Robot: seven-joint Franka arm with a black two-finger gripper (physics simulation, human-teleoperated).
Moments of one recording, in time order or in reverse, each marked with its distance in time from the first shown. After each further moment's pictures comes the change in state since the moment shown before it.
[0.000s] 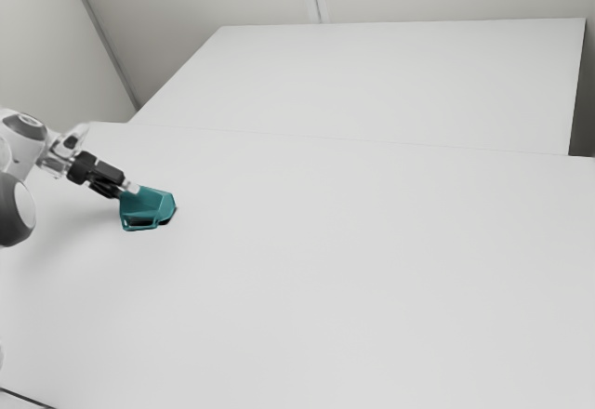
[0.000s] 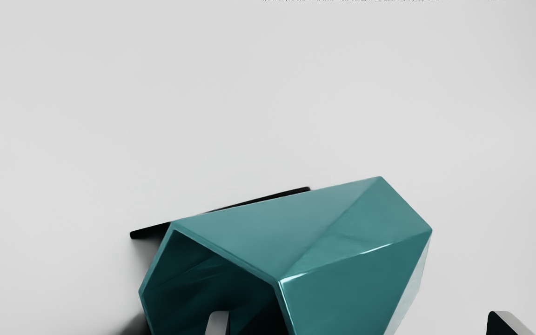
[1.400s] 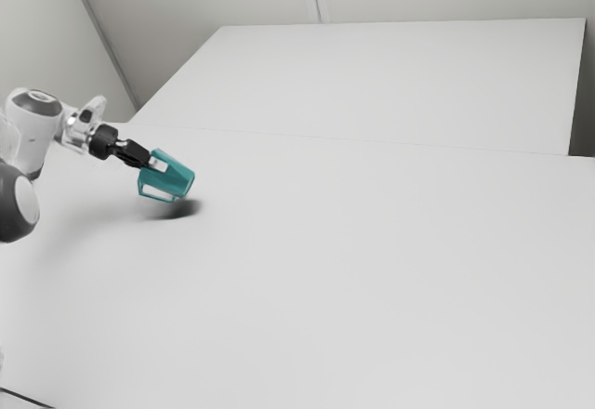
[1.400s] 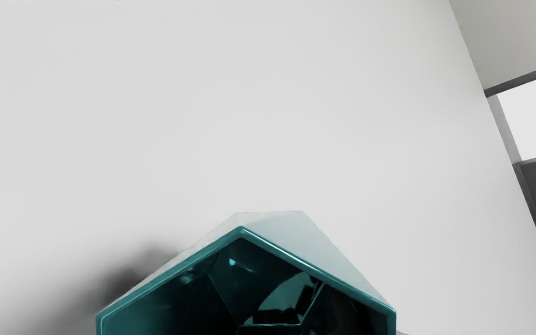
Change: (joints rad) arm -0.099 -0.098 -0.017 -0.028 -0.102 -0.073 0.018
